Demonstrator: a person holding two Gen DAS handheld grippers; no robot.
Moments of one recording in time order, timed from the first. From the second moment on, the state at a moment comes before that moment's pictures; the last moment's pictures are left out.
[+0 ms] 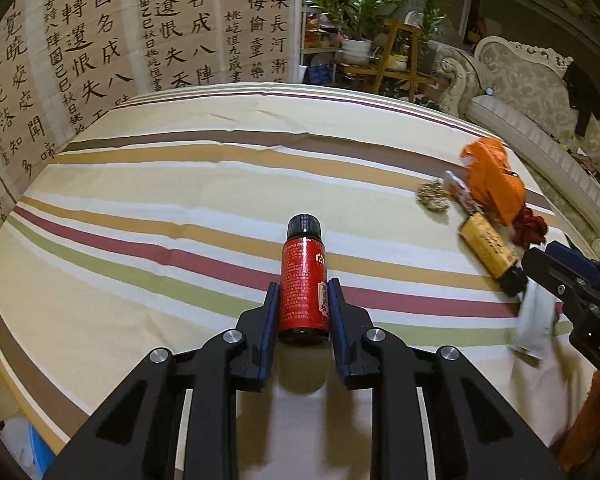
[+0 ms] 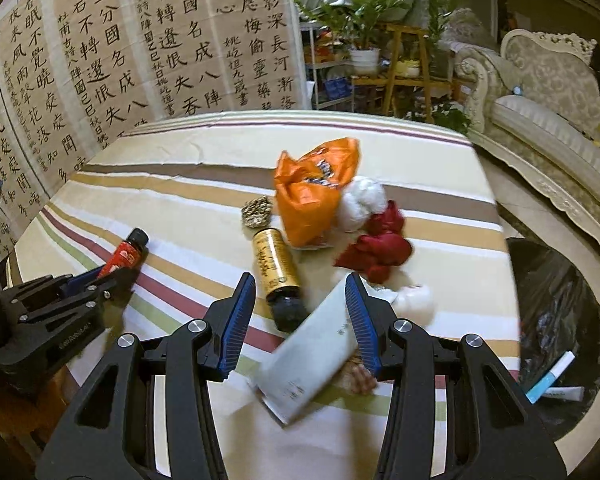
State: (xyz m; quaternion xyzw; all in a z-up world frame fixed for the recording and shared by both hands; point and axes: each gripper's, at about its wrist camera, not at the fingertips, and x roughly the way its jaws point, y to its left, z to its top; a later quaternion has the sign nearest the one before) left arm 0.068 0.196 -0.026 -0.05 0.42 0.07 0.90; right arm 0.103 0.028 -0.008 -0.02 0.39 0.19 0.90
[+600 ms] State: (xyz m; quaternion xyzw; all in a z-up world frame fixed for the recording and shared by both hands) left arm 0.070 0.220 -0.029 -0.06 0.42 0.08 0.90; right arm 0.106 0.041 -0.001 -0.03 0.39 0.18 0.90
